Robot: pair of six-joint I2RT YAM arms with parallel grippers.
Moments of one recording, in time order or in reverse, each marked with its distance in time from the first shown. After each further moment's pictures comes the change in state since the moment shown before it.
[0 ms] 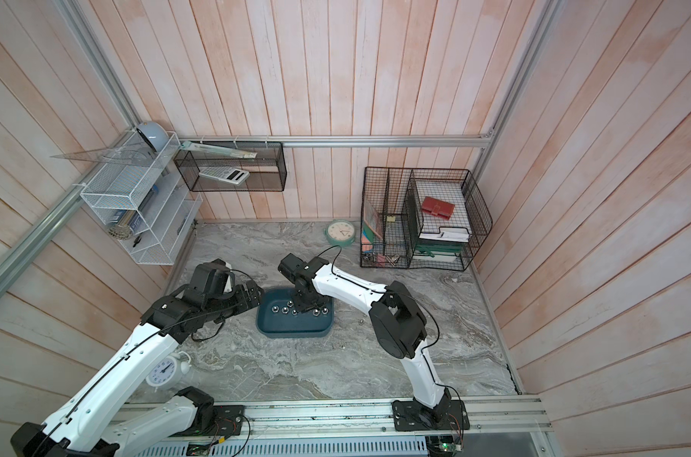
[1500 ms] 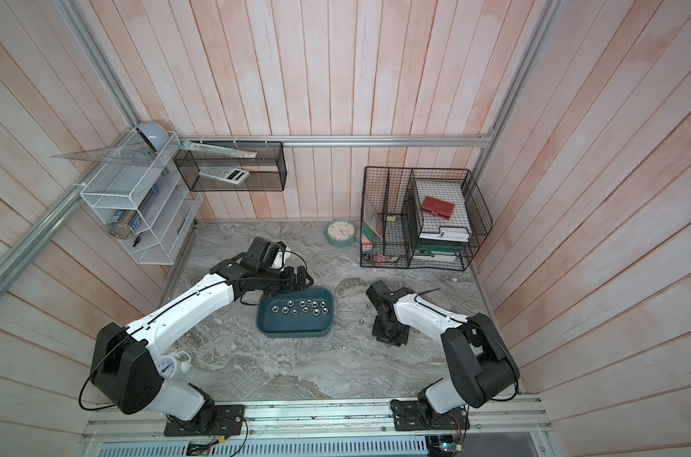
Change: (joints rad) left arm -0.121 0.513 0.244 0.237 0.305 0.119; right arm -0.419 -0.664 -0.978 0.107 0.035 0.332
